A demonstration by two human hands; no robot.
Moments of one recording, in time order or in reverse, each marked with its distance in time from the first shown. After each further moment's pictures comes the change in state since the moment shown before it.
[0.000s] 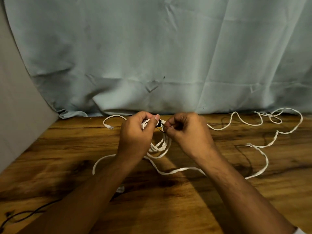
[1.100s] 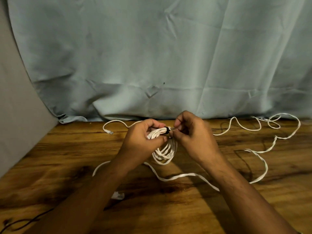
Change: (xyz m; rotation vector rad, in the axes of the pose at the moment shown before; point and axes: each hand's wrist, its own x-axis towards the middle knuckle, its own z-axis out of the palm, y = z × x) left_hand 0.007 -0.005 -0.001 -0.143 -0.308 -0.105; right_hand 0.001 0.007 -0.011 0.051 0.017 -0.021
